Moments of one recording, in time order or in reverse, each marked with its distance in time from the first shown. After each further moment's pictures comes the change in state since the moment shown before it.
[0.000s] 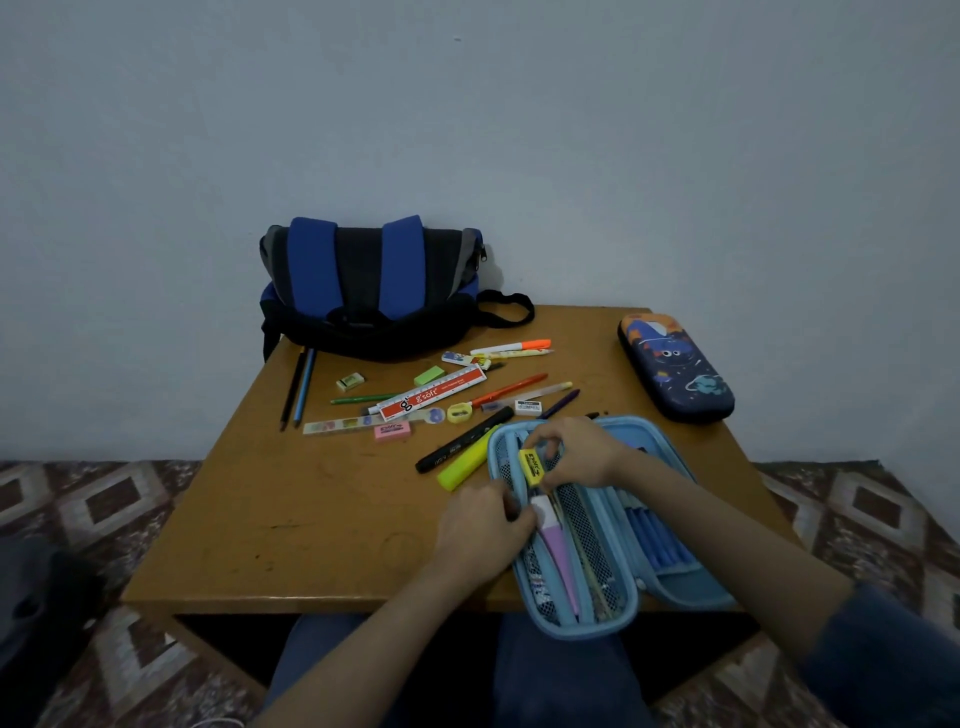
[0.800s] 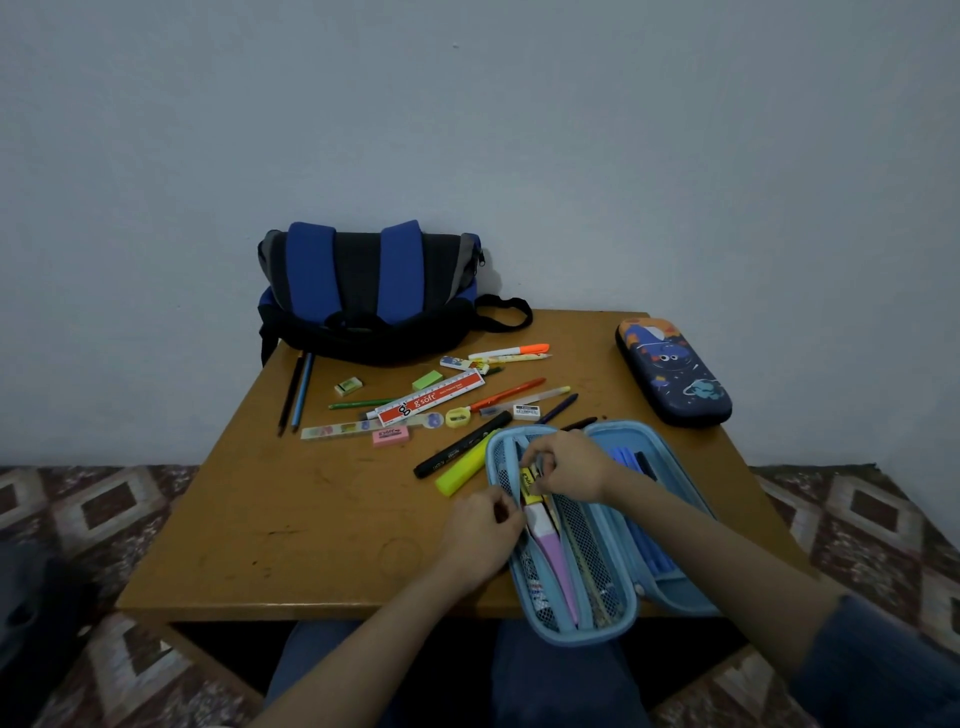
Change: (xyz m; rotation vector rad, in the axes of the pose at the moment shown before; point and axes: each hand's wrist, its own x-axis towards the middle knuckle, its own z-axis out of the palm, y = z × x) left_hand 0.005 -0.005 0.006 -0.281 -0.025 -0.050; right_hand 0.005 0.000 0.016 0.066 0.047 0.045
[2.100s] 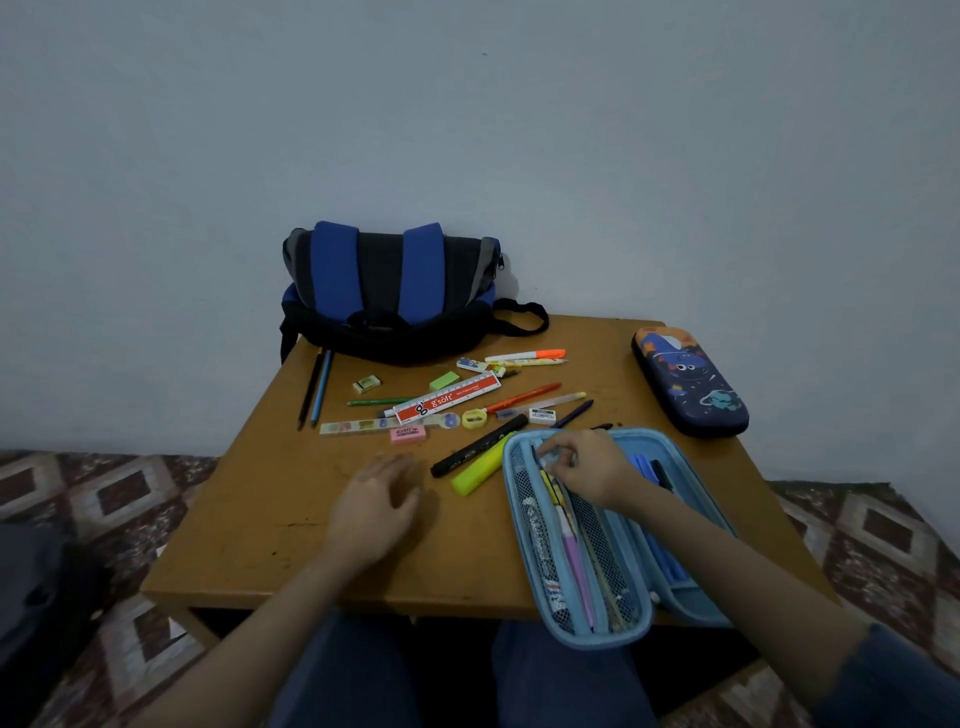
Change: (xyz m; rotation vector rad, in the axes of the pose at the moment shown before) left_hand 0.001 -0.080 -0.082 0.319 0.175 -0.064; right_hand -0.007 0.000 0.004 0.097 0.191 0.004
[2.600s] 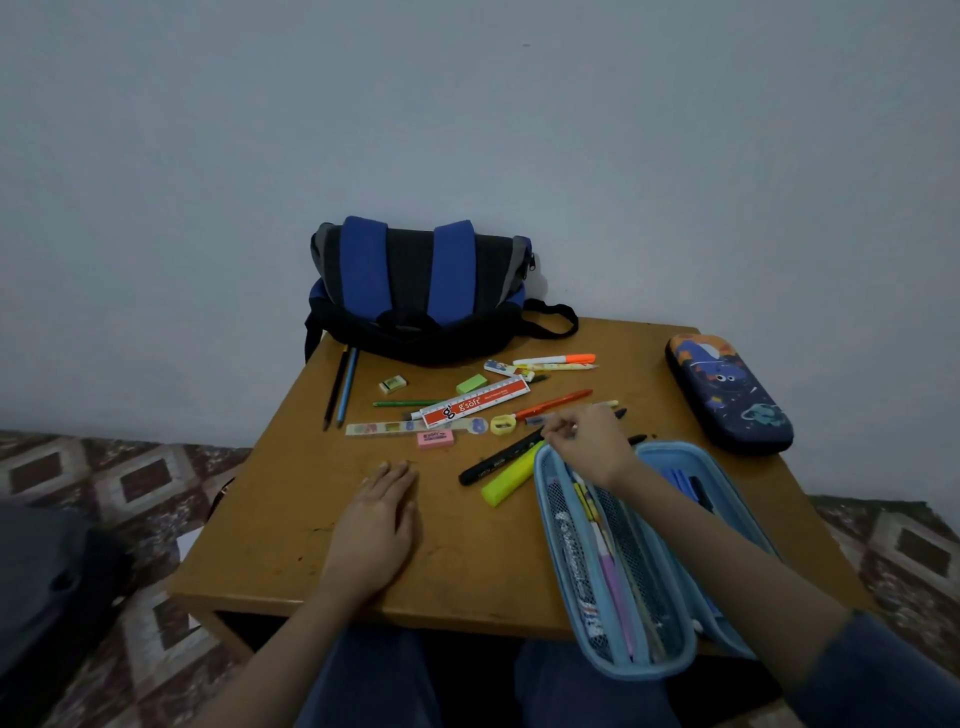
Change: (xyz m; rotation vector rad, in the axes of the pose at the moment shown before) left_hand -0.004 -0.033 0.004 0.096 0.045 0.027; right_hand 0.043 -0.031 0.012 0.023 0.164 -0.025
